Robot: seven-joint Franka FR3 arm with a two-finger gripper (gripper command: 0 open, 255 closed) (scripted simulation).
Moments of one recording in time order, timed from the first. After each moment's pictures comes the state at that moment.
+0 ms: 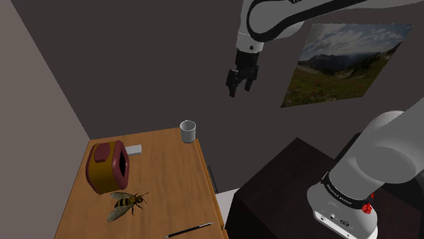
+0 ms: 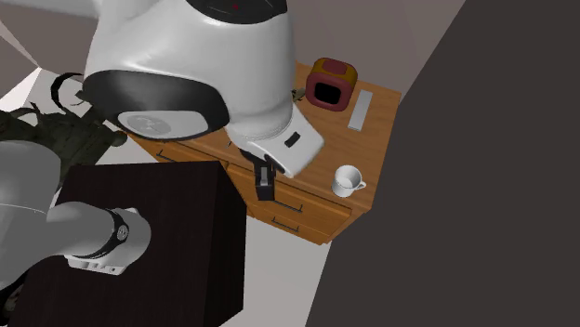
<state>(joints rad) 0.03 -0.31 0.12 -2.35 0.10 2.02 0.07</state>
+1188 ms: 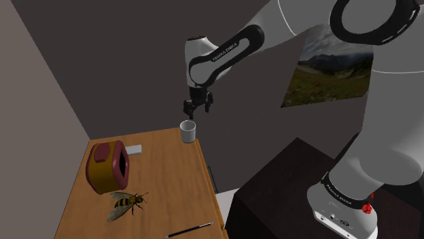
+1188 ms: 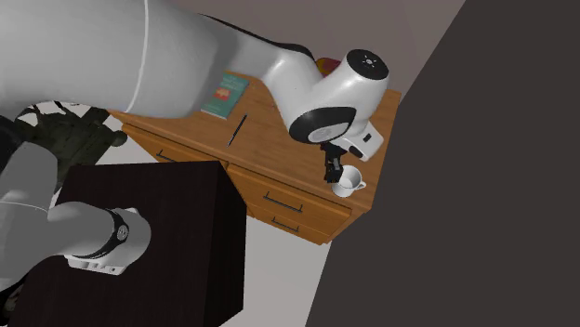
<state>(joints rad) 0.11 0.40 0.17 -1.91 -0.09 2.24 0.32</state>
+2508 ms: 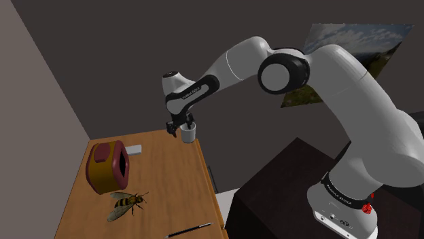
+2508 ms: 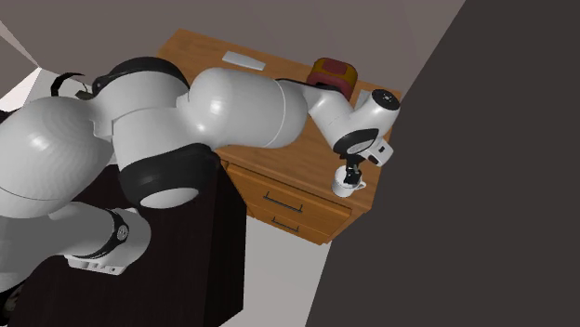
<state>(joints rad) 0.22 0.98 0.12 -1.32 -0.17 2.20 0.41</state>
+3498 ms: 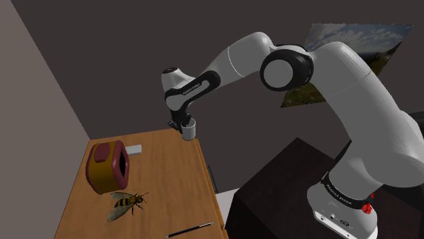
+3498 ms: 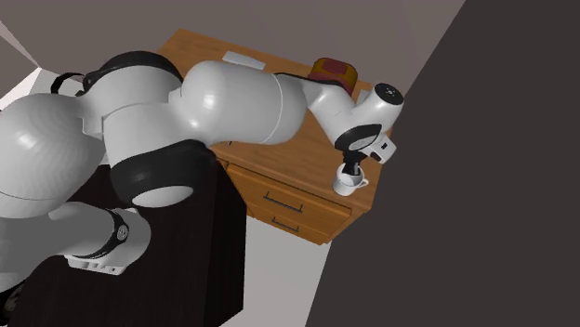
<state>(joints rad) 0.22 0.95 0.12 -1.33 -0.17 2.18 0.40</state>
